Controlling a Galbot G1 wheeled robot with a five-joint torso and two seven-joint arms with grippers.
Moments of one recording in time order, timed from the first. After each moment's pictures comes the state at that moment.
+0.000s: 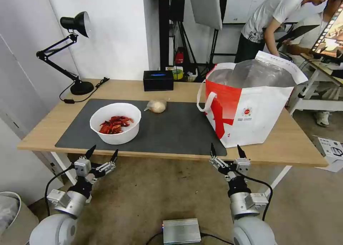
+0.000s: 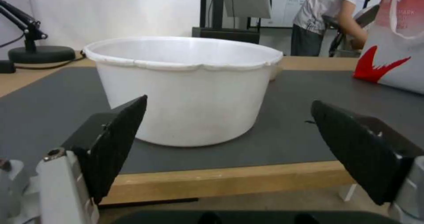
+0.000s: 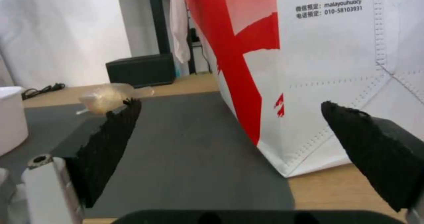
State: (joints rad) left arm 1.54 -1.32 -0.78 -1.98 -0.38 -0.05 0.35; right arm -1.54 1.31 0.32 2.11 0.22 0.11 0.26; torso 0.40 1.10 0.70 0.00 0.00
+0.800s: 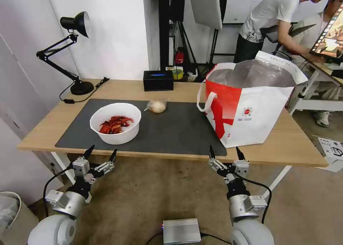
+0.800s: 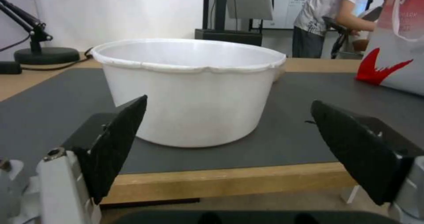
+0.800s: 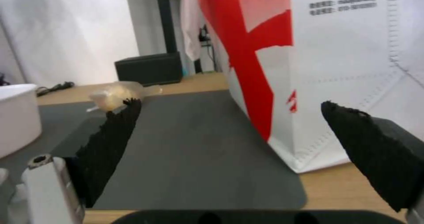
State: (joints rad) left arm 1.54 -1.33 -0.79 -1.99 -0.39 -0.05 0.35; right arm -1.55 1.32 0.31 2.11 0.20 0.13 0.24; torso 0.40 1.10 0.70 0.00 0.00
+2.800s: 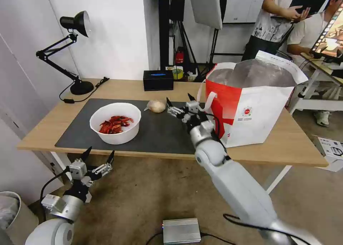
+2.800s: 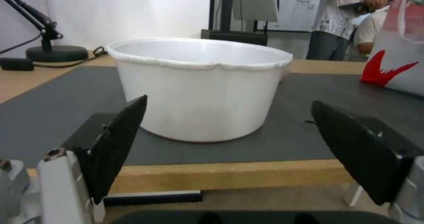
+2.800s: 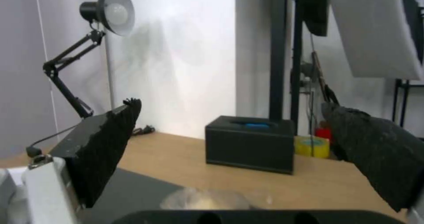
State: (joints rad) left arm 1.56 -1.34 -0.81 -1.99 -0.40 -0.07 0.36; right arm -0.56 1.32 -0.12 1.45 0.46 0.11 0.17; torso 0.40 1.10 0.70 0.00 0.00
